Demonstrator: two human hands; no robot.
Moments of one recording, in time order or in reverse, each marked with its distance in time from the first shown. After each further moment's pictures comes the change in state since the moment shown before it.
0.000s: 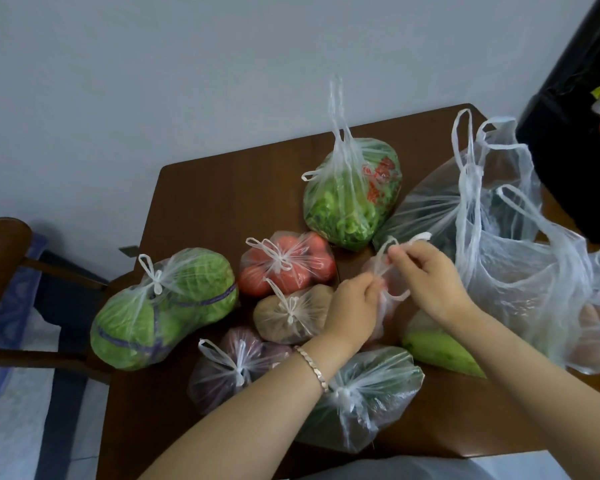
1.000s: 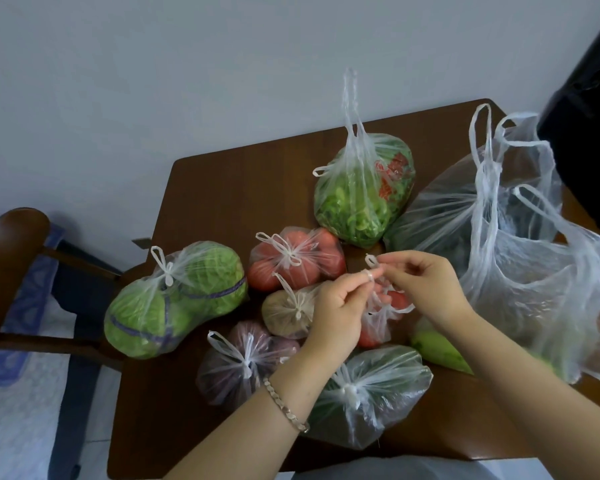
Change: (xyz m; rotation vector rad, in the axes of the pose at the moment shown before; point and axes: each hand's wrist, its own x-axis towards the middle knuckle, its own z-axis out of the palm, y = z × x) left_hand -0.031 0.018 -0.034 -0.461 0.067 -0.011; right_hand -0.007 -0.001 0.013 0.346 -0.095 0.153
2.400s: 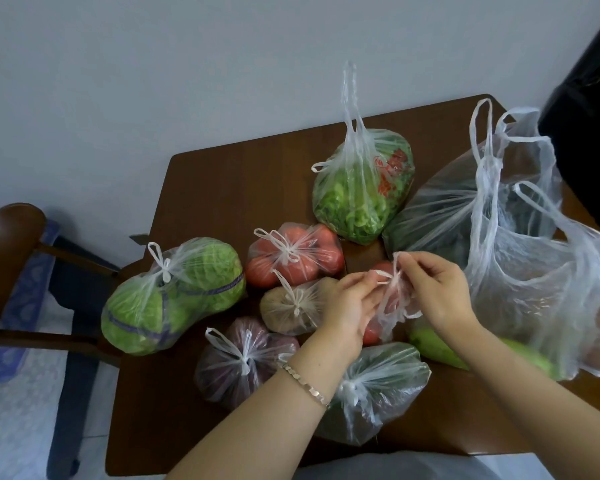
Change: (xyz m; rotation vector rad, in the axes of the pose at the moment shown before) left_hand 0.018 -0.008 0.022 -0.599 0.066 -0.525; right_hand -0.008 0.014 -0.004 -0.046 0.180 -0.022
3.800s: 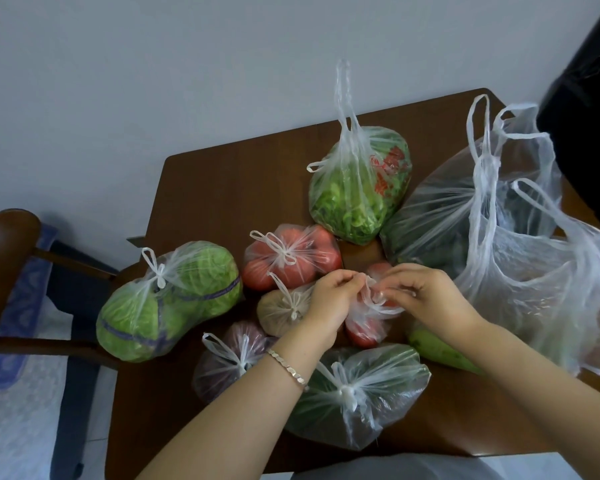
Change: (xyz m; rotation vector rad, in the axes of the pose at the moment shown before) left_hand 0.027 0.006 -0.024 0.522 0.085 0.119; right_hand 0.009 0.009 -0.012 -0.364 -0.402 -0.357
